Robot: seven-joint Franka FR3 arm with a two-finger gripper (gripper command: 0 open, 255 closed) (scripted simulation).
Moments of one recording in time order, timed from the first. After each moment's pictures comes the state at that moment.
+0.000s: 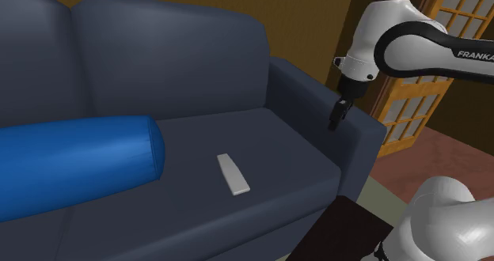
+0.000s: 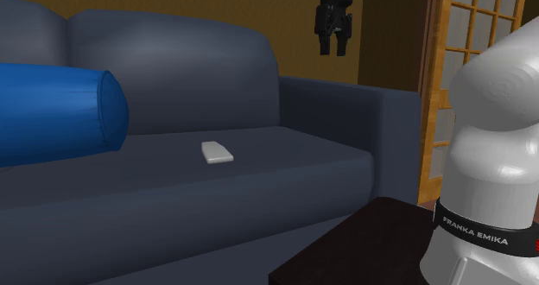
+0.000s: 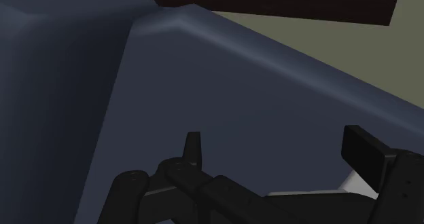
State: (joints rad) arm 0.01 -0.83 -0.02 -2.41 -0.10 1.65 -0.12
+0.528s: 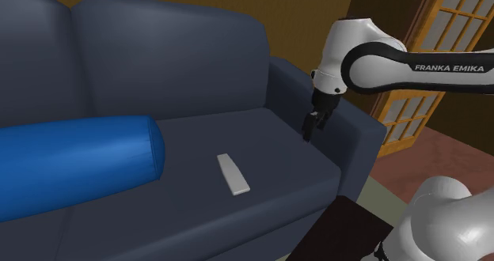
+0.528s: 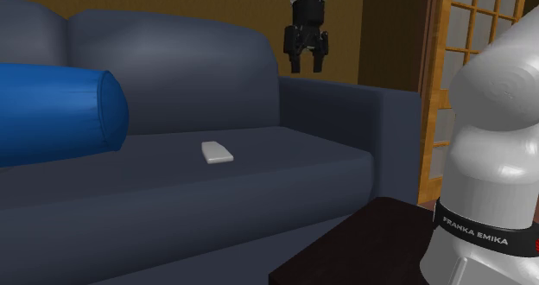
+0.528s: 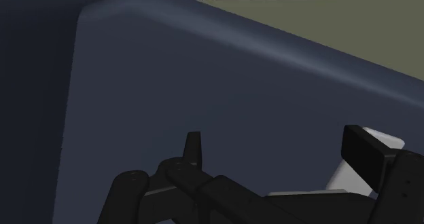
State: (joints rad) arm 0.02 -0.68 0.08 -2.43 -0.03 1.78 0.05
